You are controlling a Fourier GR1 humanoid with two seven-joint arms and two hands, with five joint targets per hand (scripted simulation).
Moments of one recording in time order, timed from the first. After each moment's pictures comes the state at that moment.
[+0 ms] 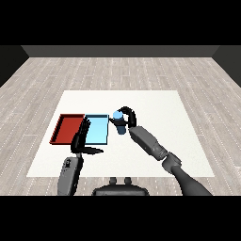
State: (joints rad) left arm -0.05 0.02 -0.04 -1.63 0.04 -0.10 -0.27; right arm -0.94 -0.06 0.66 -0.60 -0.82 -0.62 -0.53
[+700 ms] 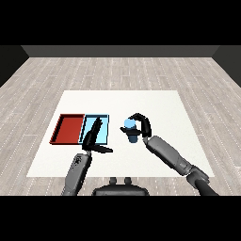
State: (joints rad) left arm -0.13 0.00 -0.18 -1.53 0.06 -0.02 -0.21; right arm -0.63 -0.38 0.73 -1.25 -0.61 -0.75 -0.32
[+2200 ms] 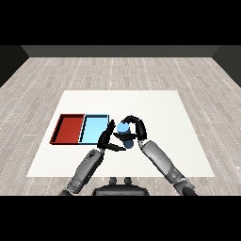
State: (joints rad) left arm -0.30 0.00 -0.41 -1.22 0.26 0.18 -0.28; right arm -0.48 -0.16 0.51 -1.43 -0.12 -0.54 -0.09
